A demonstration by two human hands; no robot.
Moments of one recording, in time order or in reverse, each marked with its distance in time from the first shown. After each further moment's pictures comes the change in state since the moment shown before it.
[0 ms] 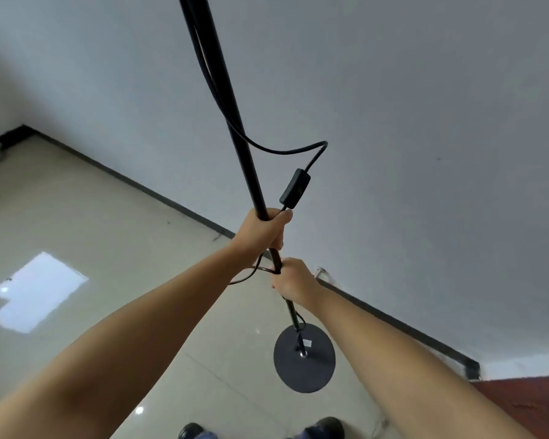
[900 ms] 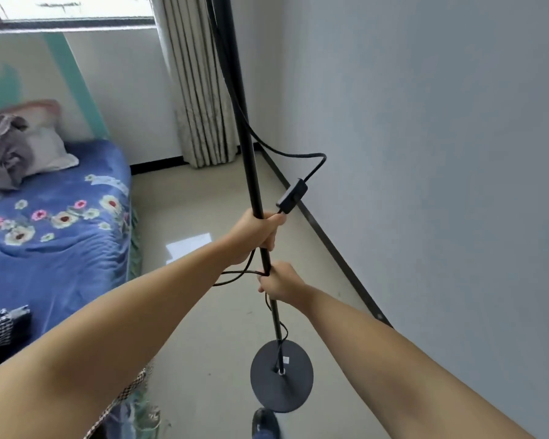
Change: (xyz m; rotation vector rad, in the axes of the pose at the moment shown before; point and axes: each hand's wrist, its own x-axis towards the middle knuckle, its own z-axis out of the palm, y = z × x) left_hand -0.042 -0.014 -0.710 -0.077 0.589 -0.024; right_hand 0.195 -0.511 0.488 -0.250 -0.485 -0.405
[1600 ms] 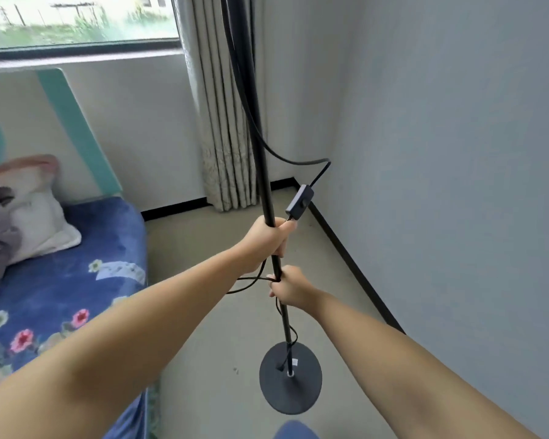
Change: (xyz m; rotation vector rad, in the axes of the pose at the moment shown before) left_hand 0.446 0.053 -0.366 0.038 0.093 0.011; right_hand 0.509 -0.280 0.010 -0.013 -0.059 -0.048
